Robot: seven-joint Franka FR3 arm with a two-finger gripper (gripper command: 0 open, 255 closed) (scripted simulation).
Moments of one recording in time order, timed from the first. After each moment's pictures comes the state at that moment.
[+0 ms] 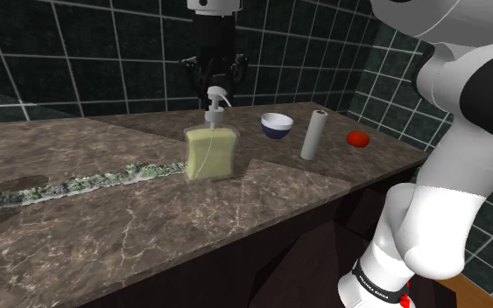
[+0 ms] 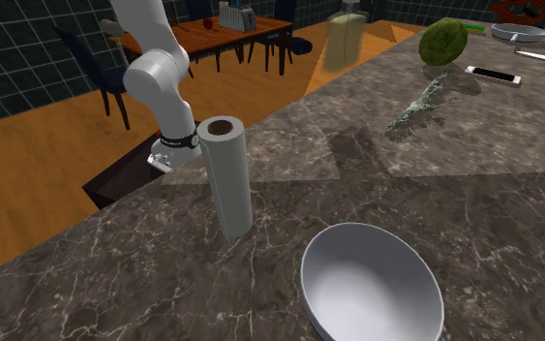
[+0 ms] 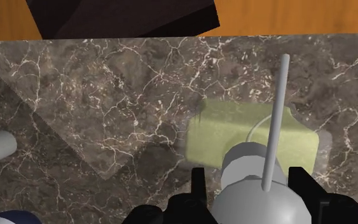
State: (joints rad) arm 0.31 -0.02 0.21 -1.41 -0.10 1.32 0.82
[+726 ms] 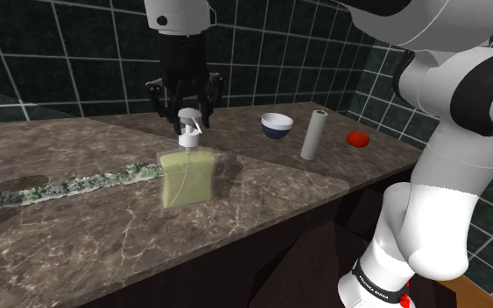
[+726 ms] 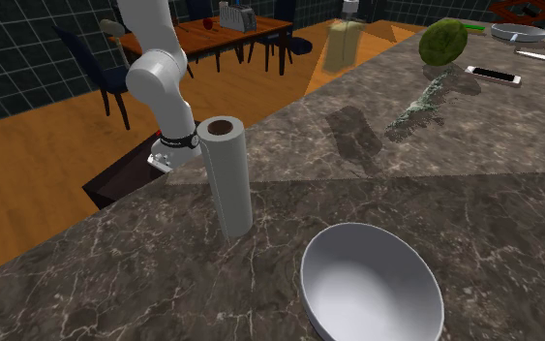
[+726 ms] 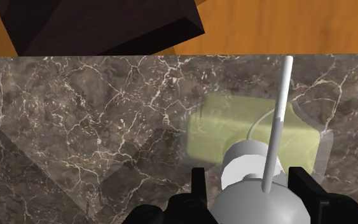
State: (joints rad) arm 0.38 0.07 0.28 -1.38 -0.11 1.36 0.96
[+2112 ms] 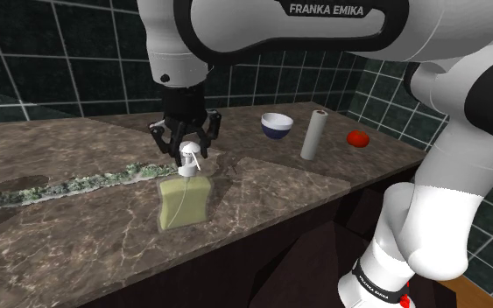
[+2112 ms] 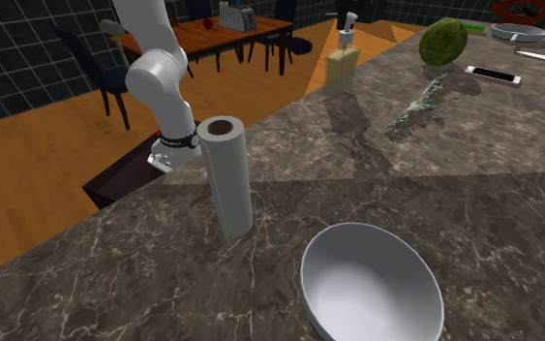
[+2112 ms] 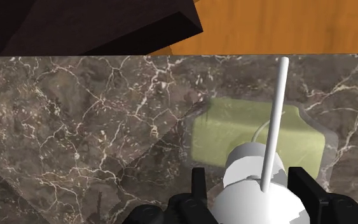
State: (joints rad) arm 0.37 0.01 0.28 -1.65 -0.10 1.58 0.97
